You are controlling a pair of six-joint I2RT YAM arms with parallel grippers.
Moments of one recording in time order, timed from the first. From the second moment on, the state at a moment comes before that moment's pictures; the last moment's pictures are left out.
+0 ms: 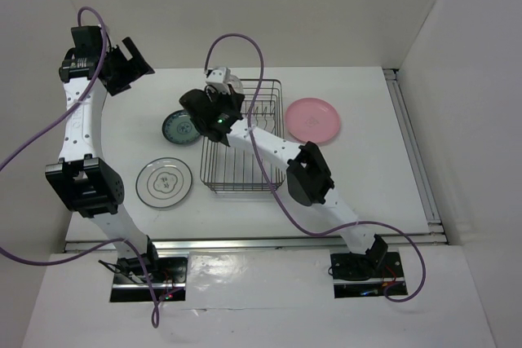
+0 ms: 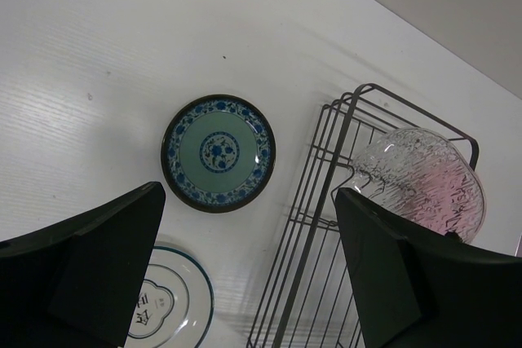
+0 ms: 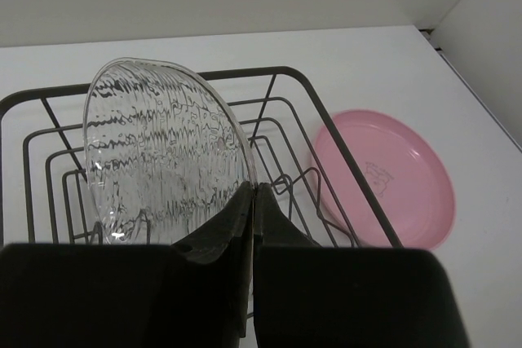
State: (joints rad) left arm 0.22 1.77 1.94 -0.85 0.20 -0.43; right arm 0.93 2.47 2.34 -0.39 1.37 0.26
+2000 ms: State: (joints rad) left arm 0.22 1.77 1.94 -0.85 0.24 -0.43; right arm 0.98 2.53 2.34 -0.38 1.32 0.29
